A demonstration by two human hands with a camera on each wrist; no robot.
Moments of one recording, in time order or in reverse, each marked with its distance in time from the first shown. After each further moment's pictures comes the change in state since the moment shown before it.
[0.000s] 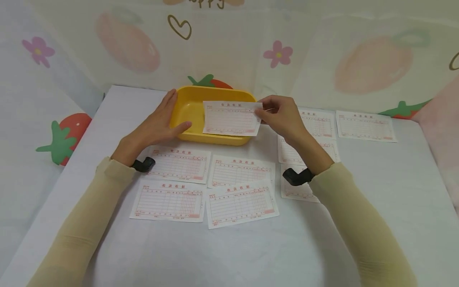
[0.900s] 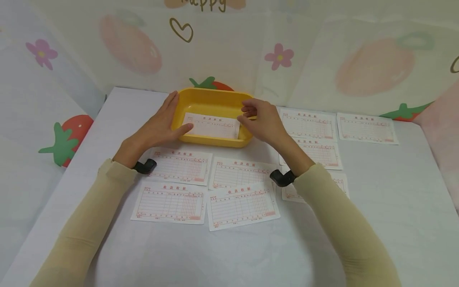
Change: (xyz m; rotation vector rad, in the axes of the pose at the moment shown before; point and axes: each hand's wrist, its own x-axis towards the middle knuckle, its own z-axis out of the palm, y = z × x) left_hand -0.003 0.001 0.003 0.008 -0.004 0.000; right_hand 0.009 -0.005 0.037 -0.182 -0.042 -0.206
